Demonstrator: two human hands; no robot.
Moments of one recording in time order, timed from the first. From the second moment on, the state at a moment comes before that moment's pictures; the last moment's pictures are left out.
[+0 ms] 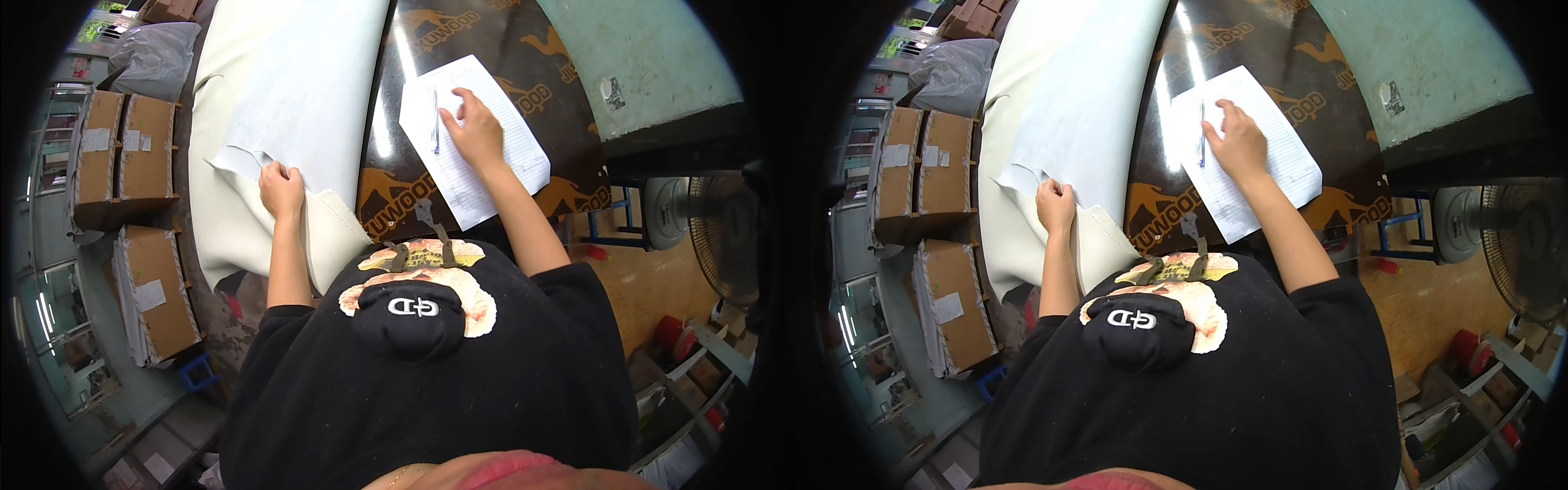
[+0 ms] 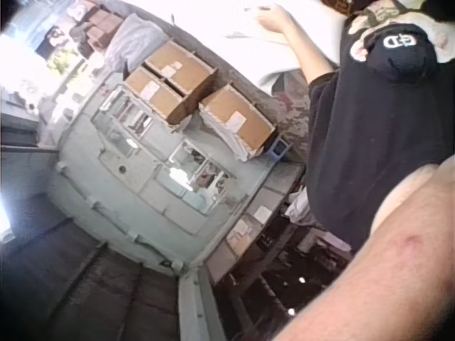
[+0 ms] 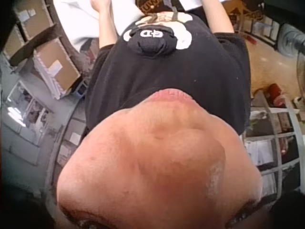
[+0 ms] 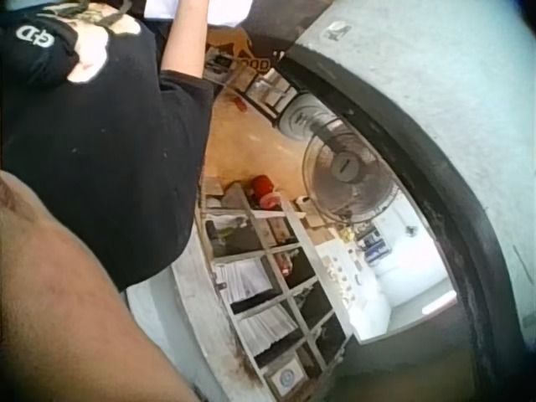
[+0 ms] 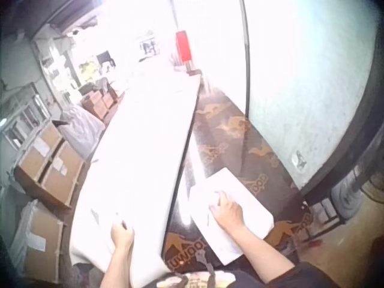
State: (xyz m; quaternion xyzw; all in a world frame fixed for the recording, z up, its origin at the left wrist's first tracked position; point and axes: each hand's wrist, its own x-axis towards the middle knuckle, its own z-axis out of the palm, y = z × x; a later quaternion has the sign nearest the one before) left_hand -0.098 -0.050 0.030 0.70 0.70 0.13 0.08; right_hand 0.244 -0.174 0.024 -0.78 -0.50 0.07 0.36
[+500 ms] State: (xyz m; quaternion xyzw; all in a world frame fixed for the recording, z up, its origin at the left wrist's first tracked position) left_hand -0.123 -0.248 0.060 0.41 0.42 0.08 0.80; right_hand 0.265 -0.221 0.032 -0.66 -0.55 0.19 0.48
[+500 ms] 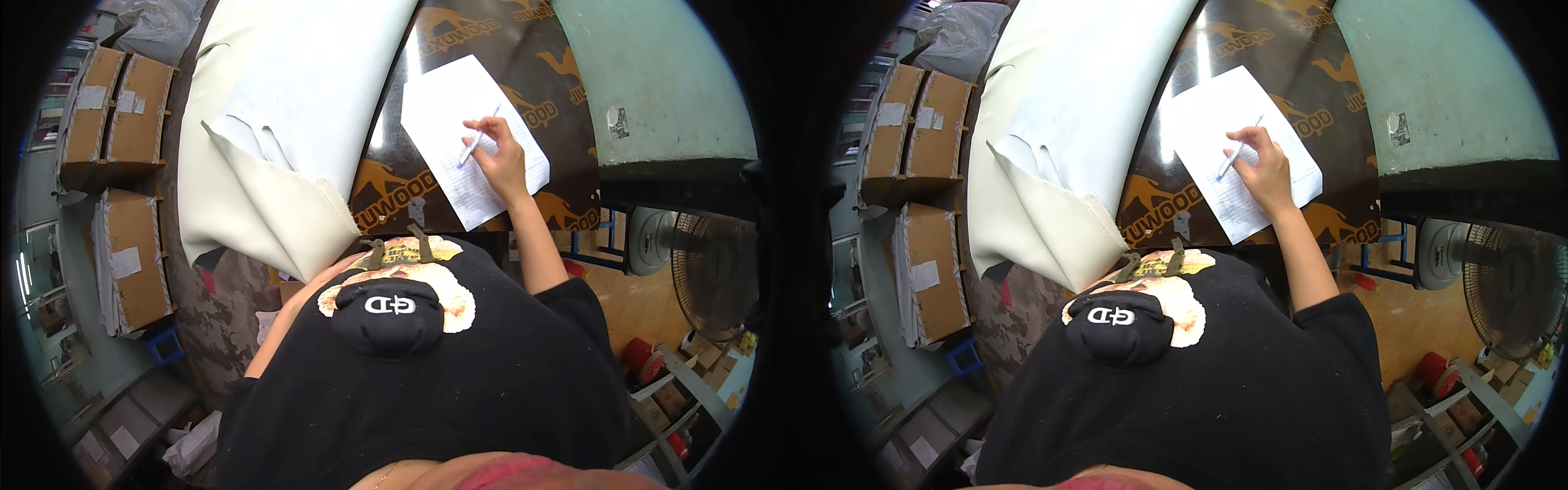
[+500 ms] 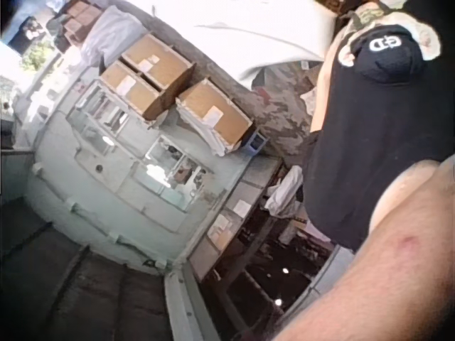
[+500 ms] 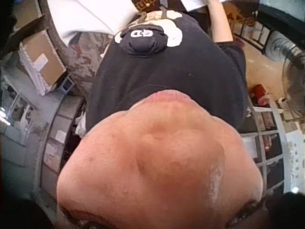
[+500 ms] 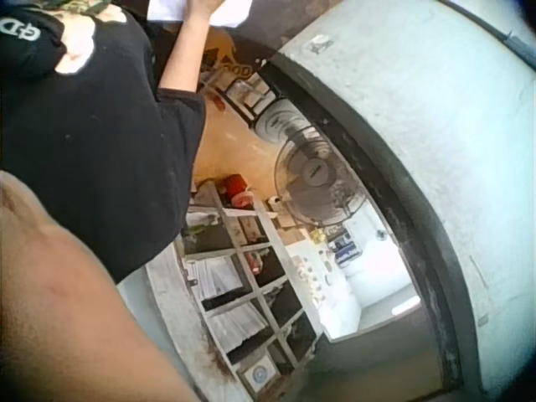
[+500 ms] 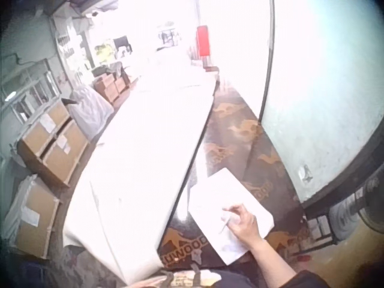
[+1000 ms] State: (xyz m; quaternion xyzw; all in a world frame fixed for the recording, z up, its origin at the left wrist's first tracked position) left_hand -0.155 -0.283 0.031 0.41 0.53 0.17 0.72; right_hand 0.296 -0.268 0.018 -0.76 -0.40 0.23 0.46
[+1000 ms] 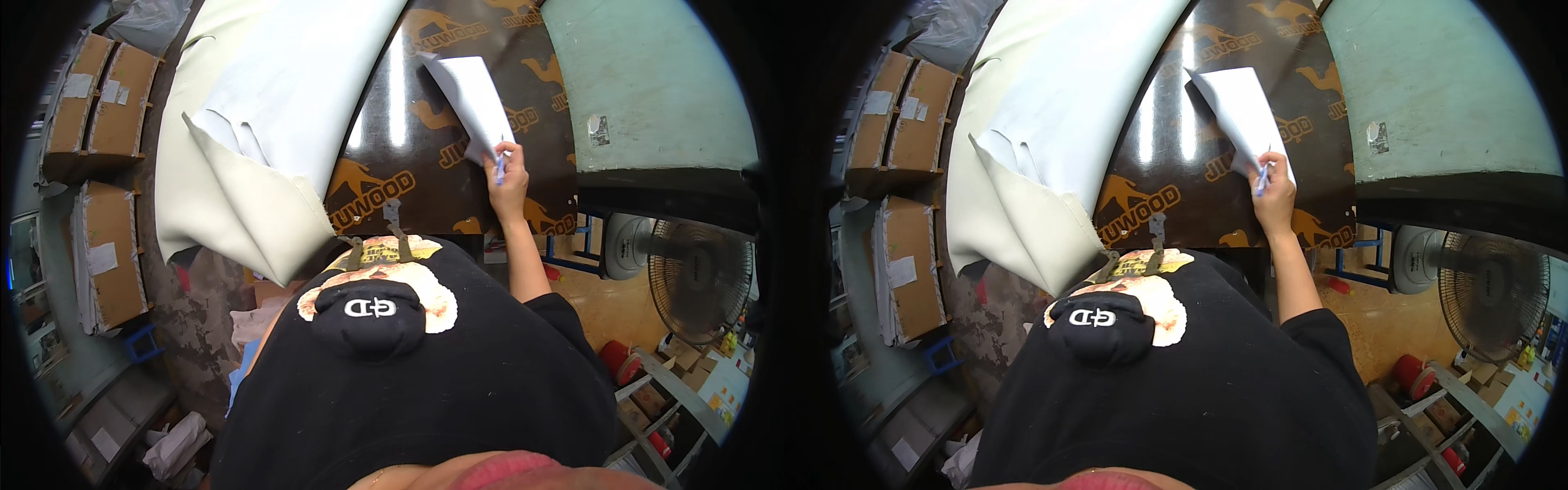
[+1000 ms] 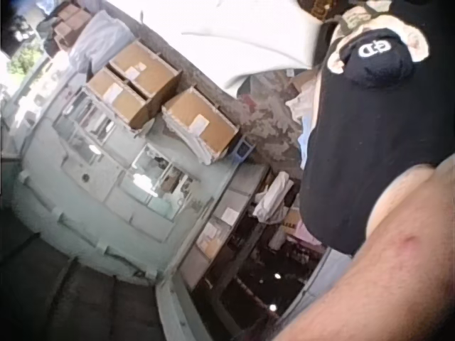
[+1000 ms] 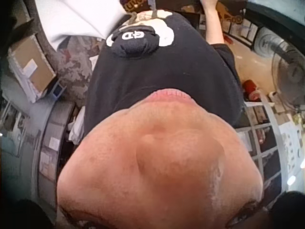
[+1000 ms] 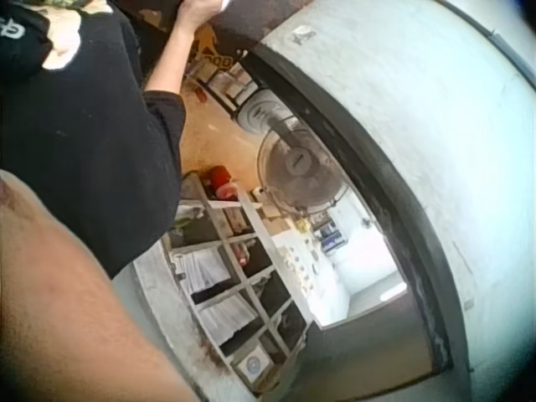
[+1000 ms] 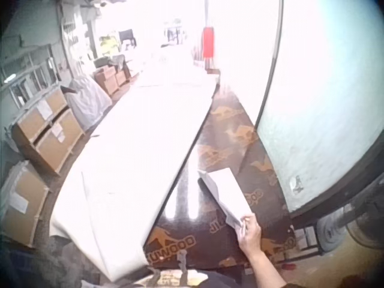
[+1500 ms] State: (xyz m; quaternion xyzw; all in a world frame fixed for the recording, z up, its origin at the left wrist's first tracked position) left_hand -0.180 -0.299 0.006 0.46 0.58 0.15 0.66; right_hand 0.338 -0.270 -0.005 -0.61 -0.22 0.26 0.72
